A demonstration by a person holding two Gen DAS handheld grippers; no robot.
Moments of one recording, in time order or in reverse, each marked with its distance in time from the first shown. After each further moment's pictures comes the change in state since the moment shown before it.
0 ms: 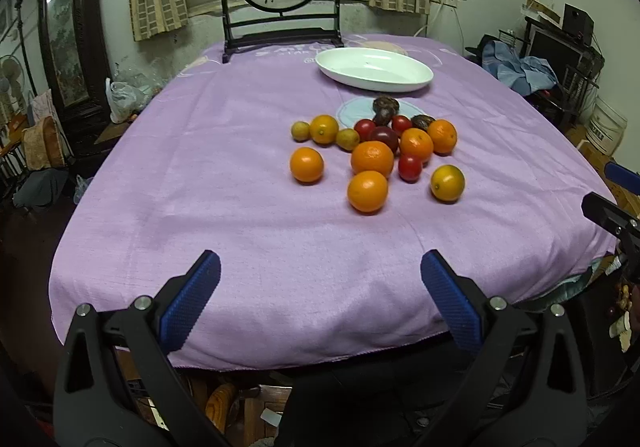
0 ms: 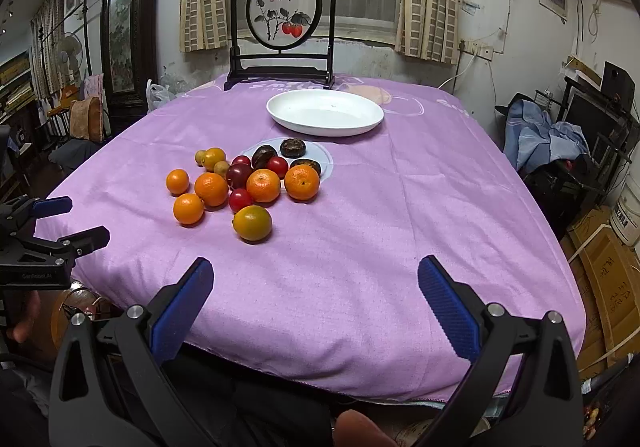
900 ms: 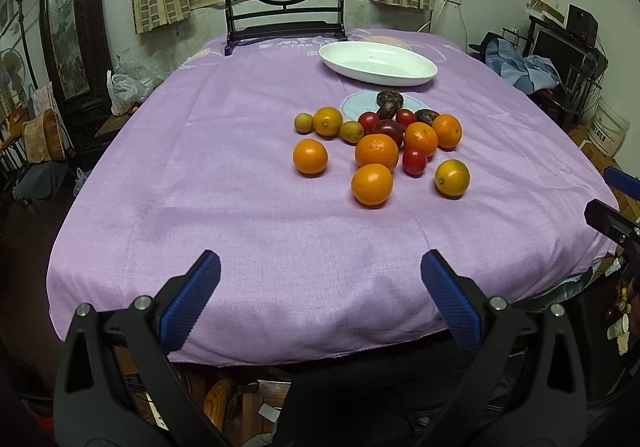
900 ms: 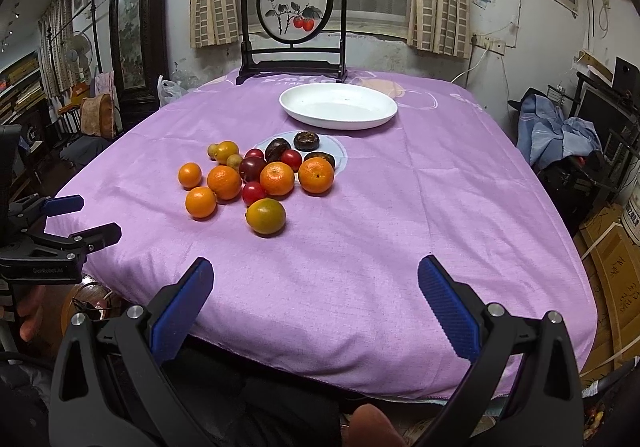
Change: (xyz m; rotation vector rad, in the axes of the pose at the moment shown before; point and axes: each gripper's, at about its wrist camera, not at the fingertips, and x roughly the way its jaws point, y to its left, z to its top) left arm 0.006 0.004 -0.001 -0.010 0.030 -0.005; right arm 0.004 0.002 -0.001 -0.002 0.021 0.046
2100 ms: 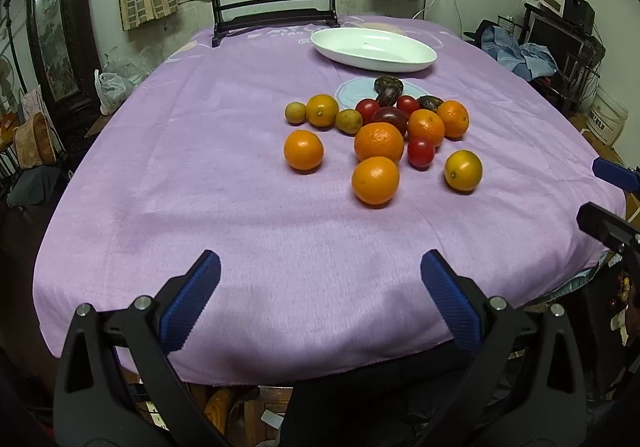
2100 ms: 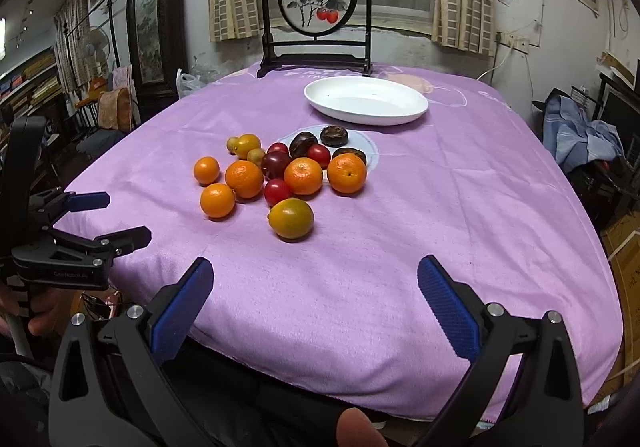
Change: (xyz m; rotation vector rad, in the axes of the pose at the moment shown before) left arm 0.033 0.002 0.009 0.029 0.036 -0.021; right arm 0.032 0.013 0.004 -0.028 0.014 0.077
